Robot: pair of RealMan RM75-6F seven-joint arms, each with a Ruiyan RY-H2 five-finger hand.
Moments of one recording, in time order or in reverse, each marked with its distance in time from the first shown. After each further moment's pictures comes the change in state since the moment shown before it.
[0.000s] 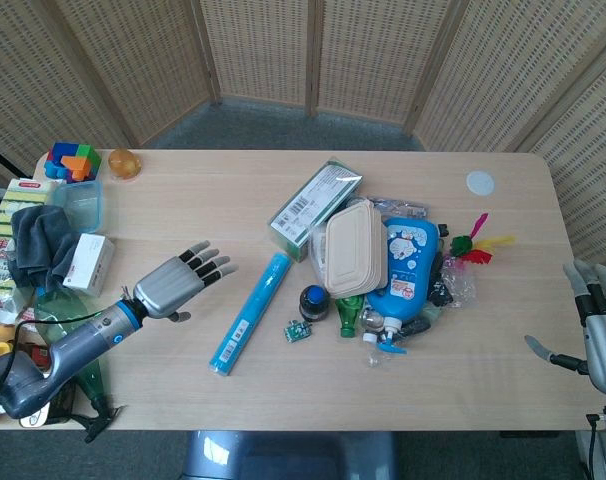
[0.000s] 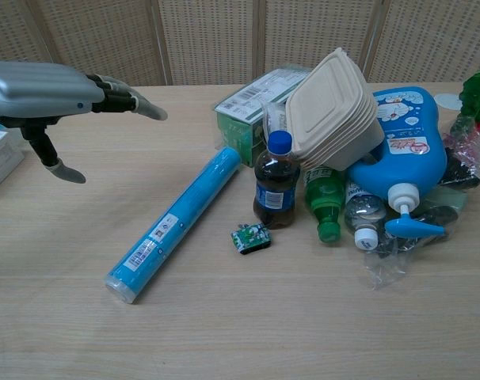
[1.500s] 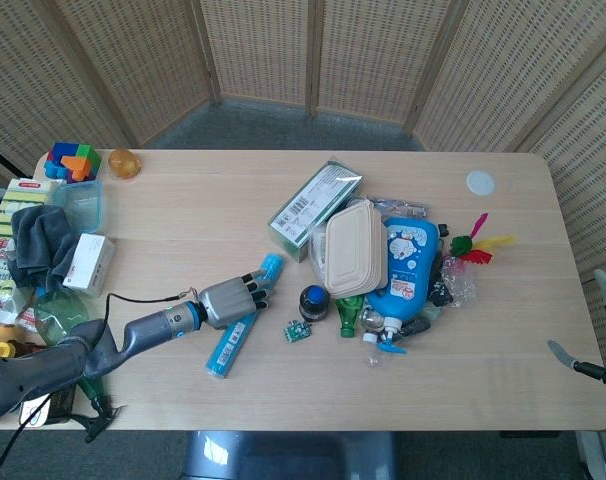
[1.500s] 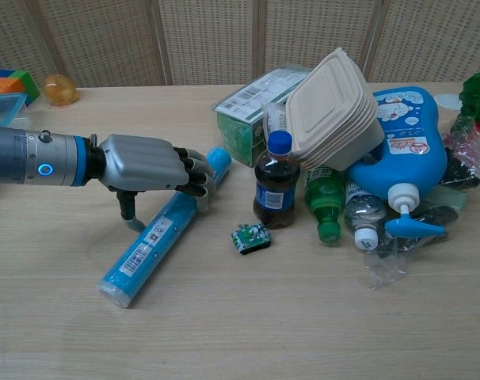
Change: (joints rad) left arm -0.250 -0.378 0.192 0.462 0.144 -0.056 -0.163; right arm -0.053 0.032 0.004 -0.001 0.020 0.038 0.029
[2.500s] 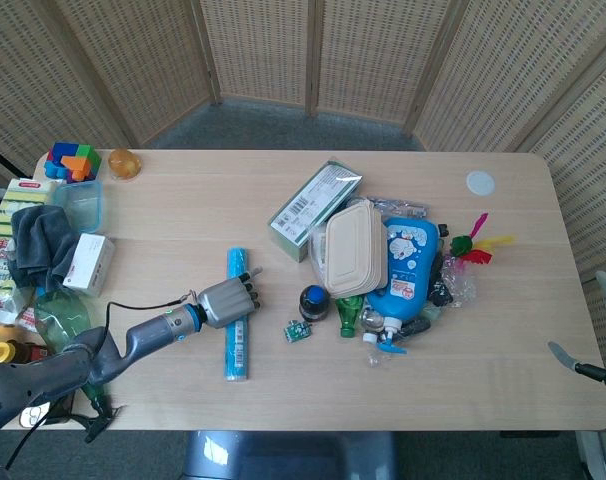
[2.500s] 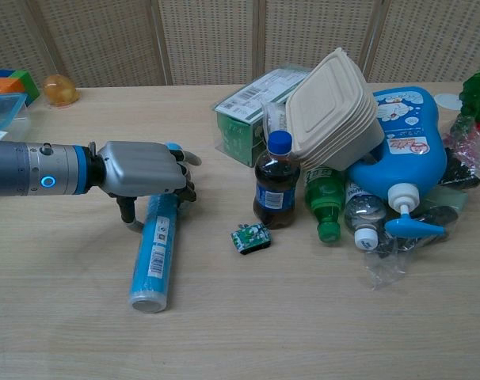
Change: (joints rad) left arm 0.034 -0.046 0.004 0.038 -0.077 0.018 0.112; right arm -0.007 0.005 0.002 0.002 -0.007 -0.001 0.034
